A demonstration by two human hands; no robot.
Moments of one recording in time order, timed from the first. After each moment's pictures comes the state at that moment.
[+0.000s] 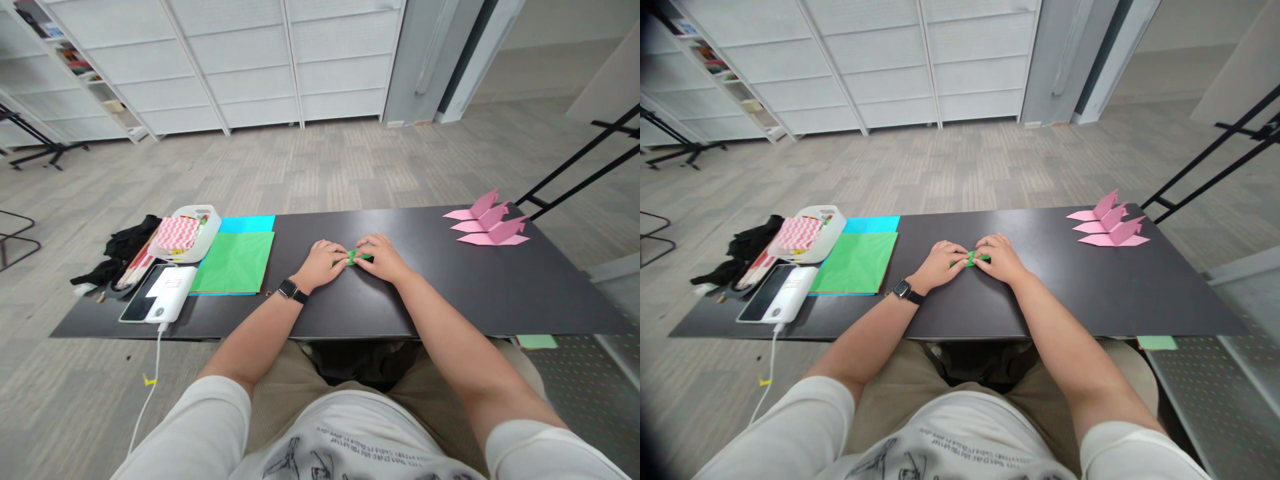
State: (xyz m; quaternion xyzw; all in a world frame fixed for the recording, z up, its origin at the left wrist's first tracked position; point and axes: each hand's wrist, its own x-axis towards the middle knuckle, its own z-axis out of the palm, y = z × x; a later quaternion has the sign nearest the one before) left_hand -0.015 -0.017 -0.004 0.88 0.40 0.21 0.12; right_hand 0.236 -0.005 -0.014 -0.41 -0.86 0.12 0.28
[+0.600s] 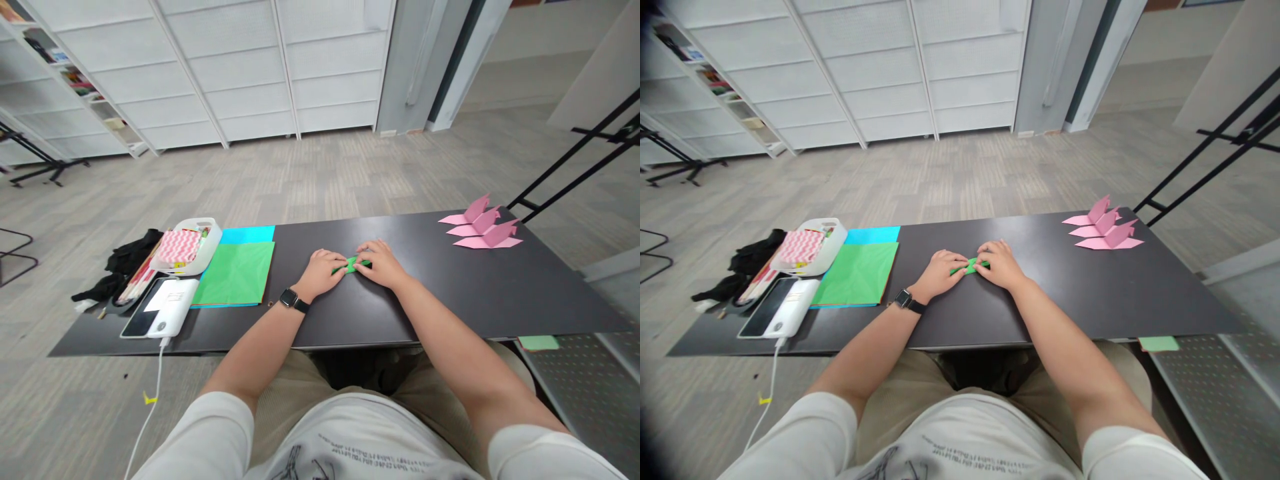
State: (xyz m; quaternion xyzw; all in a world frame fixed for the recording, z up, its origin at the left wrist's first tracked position) left_hand -0.017 -0.017 -0.008 0.88 0.41 0.21 0.11; right_hand 0.235 -0.005 -0.021 -0.45 -0.84 0.10 0.27
